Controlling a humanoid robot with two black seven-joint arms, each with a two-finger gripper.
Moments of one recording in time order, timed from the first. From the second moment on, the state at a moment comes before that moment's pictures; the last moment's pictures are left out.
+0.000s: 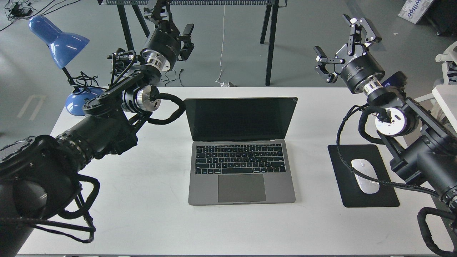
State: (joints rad) left arm -1.08 0.02 -0.55 -0.48 0.08 -0.13 -0.49; right arm 0.73 -0.30 0.97 0.84 -0.27 0.32 0.21
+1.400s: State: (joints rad) left arm -1.08 0.02 -0.55 -0.48 0.08 -0.10 -0.49; right arm 1.18 -0.03 0.20 0.47 -0.46 0.15 0.20
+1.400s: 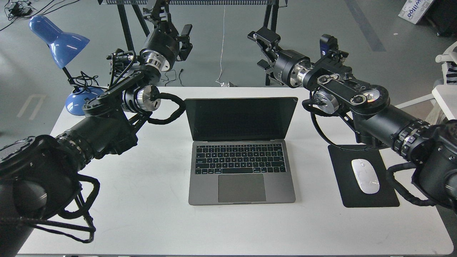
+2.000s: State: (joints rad) left arm -1.08 0.02 -0.55 -0.48 0.08 -0.10 -0.49; right arm 1.17 0.00 0.12 0.52 -0.45 0.19 0.20
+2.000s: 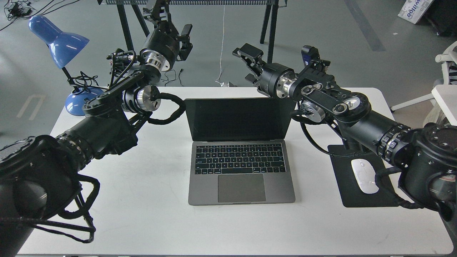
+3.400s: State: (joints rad) left arm -1.08 0.02 -0.55 -0.48 0.08 -0.10 -0.49; right arm 0.81 -0.37 0.03 1.08 -0.46 0.20 0.20
